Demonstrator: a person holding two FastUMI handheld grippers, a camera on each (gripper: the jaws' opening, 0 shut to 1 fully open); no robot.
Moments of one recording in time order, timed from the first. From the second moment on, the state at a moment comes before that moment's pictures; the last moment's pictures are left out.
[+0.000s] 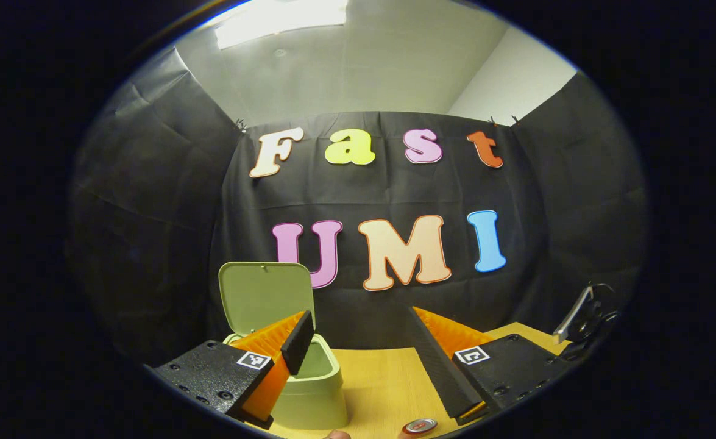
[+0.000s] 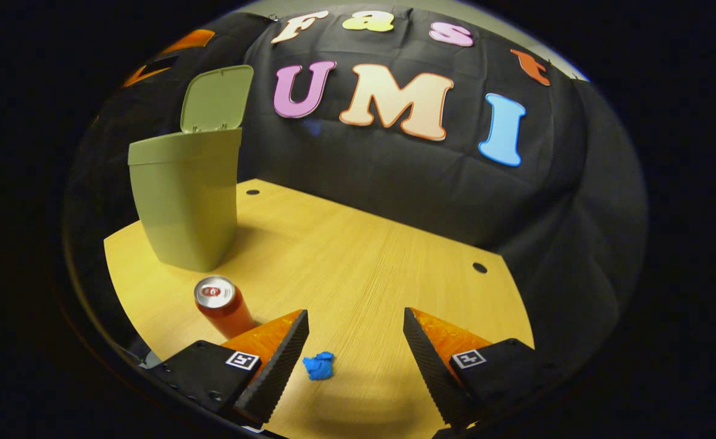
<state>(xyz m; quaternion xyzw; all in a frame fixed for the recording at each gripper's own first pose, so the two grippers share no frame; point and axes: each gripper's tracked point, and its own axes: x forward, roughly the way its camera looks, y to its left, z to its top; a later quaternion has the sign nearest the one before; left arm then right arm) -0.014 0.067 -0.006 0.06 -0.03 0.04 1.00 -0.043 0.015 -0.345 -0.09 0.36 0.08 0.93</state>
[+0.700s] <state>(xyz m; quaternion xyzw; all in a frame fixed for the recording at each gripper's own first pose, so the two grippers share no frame) -0.029 0.079 -0.018 0.11 -0.01 0.06 0.99 -0.107 0.023 -0.455 -0.06 0.51 0.11 0.85</state>
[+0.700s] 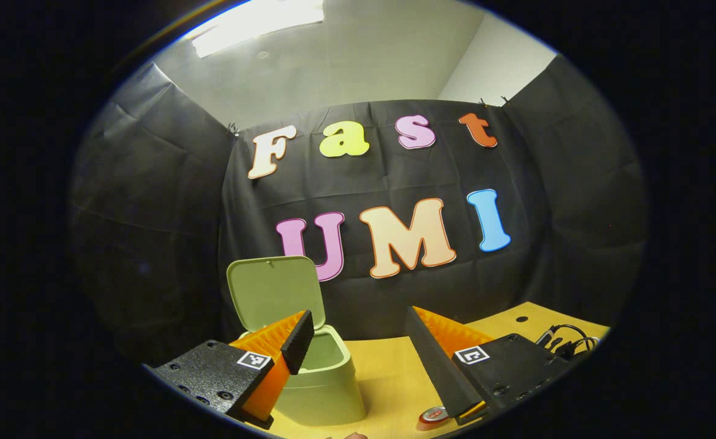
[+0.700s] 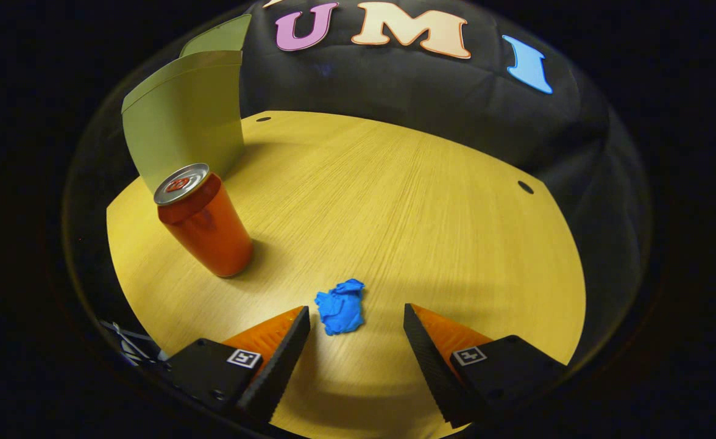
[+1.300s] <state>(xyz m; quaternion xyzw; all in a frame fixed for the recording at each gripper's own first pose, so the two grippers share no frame) -0.040 0.112 -0.018 0.10 0.00 0.09 0.99 -0.065 0.046 -0.417 -0.03 0.47 0.11 0.88</state>
